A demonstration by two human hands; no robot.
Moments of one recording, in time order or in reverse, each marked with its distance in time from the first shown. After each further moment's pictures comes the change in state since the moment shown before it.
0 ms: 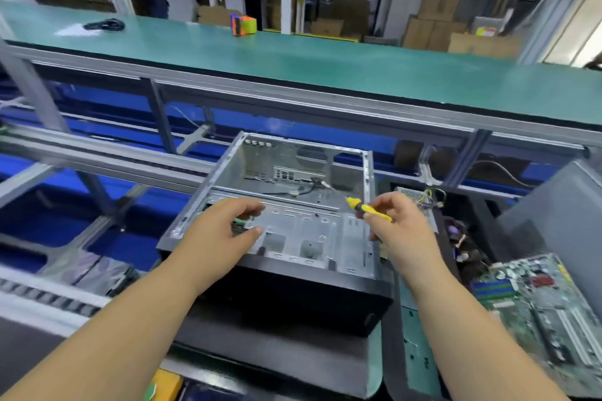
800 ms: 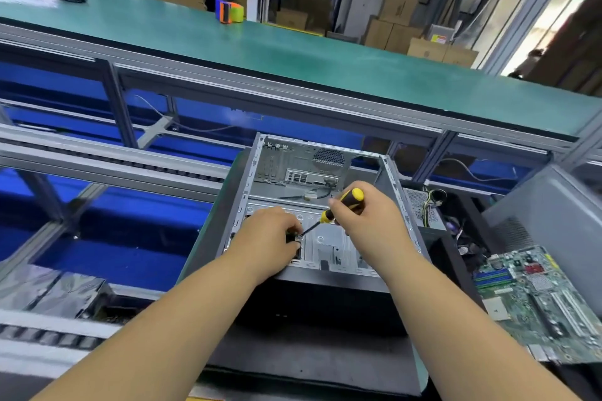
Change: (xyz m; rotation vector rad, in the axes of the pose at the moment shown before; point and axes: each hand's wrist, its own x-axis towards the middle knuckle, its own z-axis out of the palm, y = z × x) left_hand 0.053 -0.066 -0.010 0.197 -0.246 0.124; right_hand -0.002 -0.067 0.145 -0.399 0.083 -0.081
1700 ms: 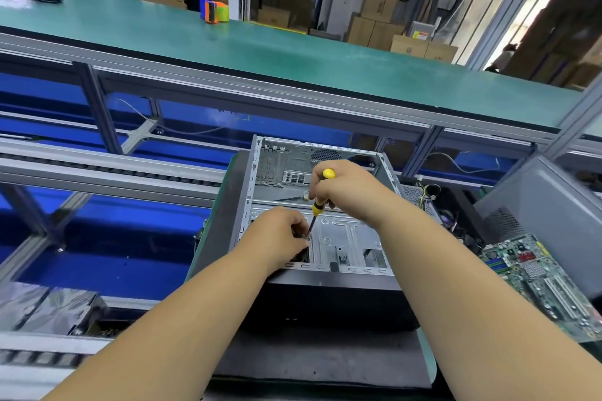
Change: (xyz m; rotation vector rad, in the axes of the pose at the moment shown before) left_hand 0.020 -0.008 -0.001 -0.145 -0.109 -0.059; right_hand 0.044 -0.057 0.010 -0.095 -0.365 0.057
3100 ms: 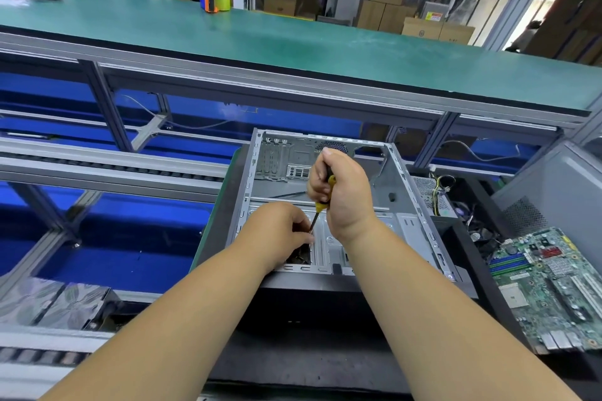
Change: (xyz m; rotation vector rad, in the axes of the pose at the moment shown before) left_hand 0.006 0.007 -0.006 0.099 -0.002 0.019; right_hand 0.029 0.034 0.048 1.119 0.138 -0.267
